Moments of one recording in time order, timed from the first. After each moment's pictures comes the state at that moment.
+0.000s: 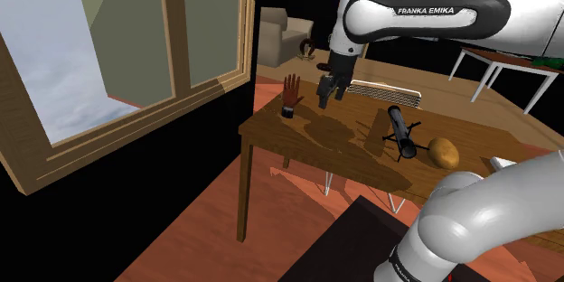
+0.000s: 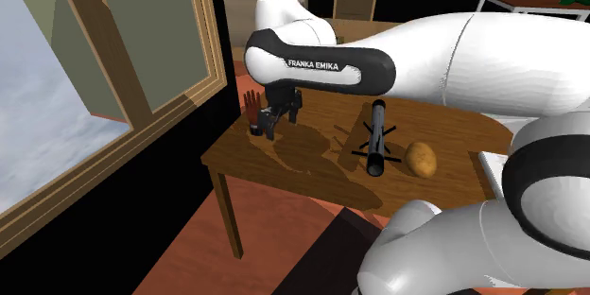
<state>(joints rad) -0.05 -0.56 -0.04 -2.26 -0.08 1.76 -0.10</state>
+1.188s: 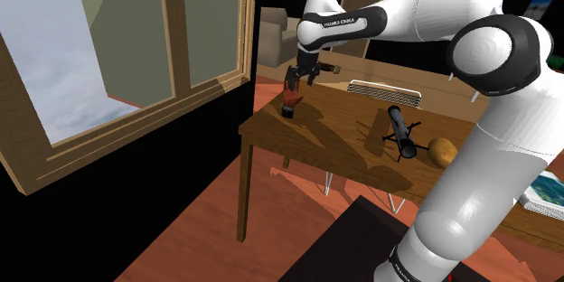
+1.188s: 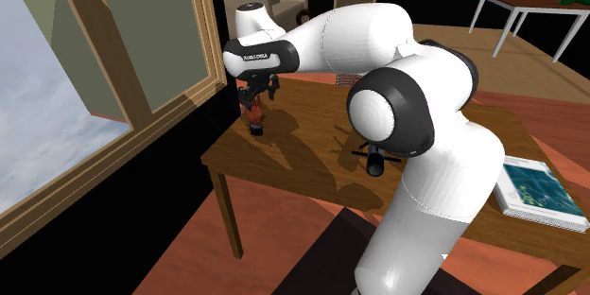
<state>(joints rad) -0.12 0.00 -0.09 -1.85 -0.14 2.05 0.00</state>
